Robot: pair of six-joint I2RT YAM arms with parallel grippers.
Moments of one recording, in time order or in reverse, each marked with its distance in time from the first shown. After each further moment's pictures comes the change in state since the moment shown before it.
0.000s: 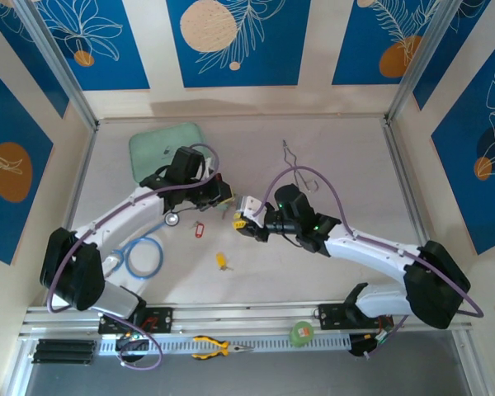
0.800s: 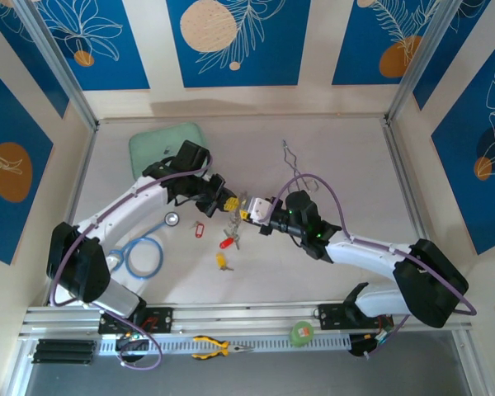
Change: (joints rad) left arm -0.016 0.060 0.149 -0.257 0.161 -0.533; right arm -0.046 0.007 -0.139 0.323 0.137 -0.185
